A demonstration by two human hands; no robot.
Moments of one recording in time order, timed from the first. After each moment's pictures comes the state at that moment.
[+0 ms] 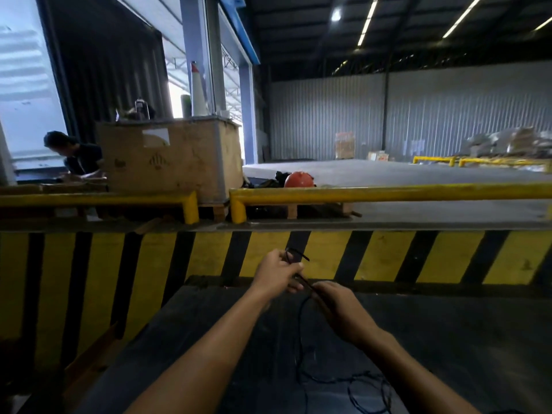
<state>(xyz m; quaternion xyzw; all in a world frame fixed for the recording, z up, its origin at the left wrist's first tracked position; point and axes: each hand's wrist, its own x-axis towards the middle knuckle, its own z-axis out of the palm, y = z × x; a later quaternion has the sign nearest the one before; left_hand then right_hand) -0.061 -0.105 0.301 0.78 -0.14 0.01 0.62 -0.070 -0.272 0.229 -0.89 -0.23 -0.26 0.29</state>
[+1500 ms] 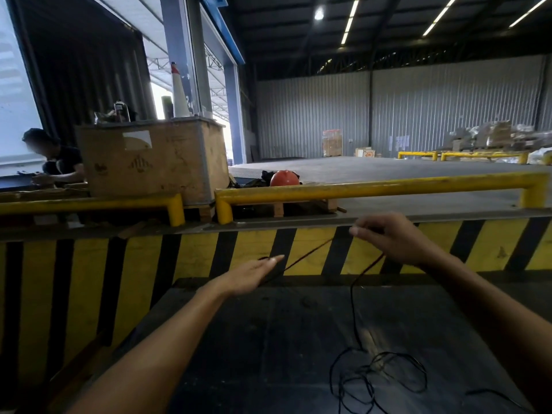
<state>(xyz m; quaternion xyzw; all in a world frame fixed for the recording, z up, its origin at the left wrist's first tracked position) -0.044 -0.083 0.304 0.90 -0.25 -0.08 0.34 -0.113 -0.383 0.357 -0.89 -0.23 -0.26 0.28</state>
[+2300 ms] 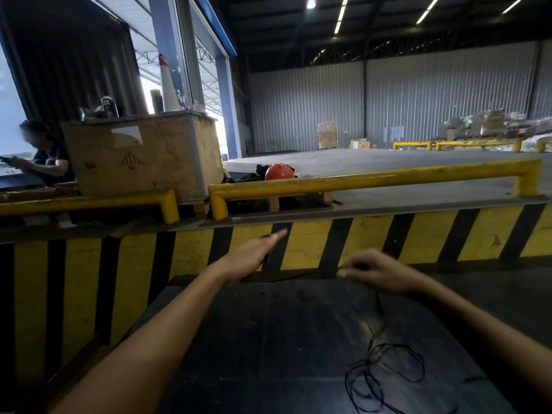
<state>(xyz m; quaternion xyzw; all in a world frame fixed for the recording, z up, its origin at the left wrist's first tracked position) -0.045 -0.100 0.329 0.88 -0.28 -0.05 0.39 -0.108 -0.378 0.303 -0.90 -0.26 -0.04 0.35</state>
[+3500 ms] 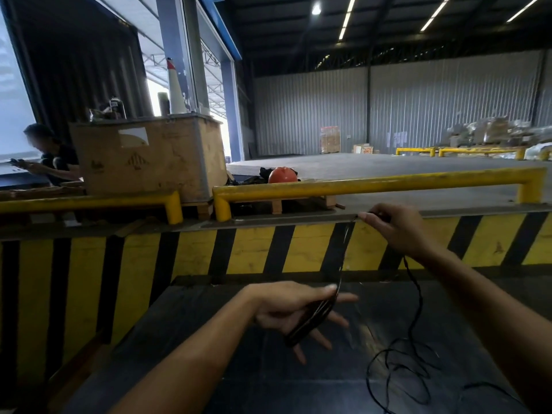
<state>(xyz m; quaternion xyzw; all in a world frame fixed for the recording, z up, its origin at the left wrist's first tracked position) -0.107 -0.141 0.314 0.70 -0.30 -0.51 0.40 -0.096 -0.395 0.348 -0.88 -0.14 -0.35 0.30</state>
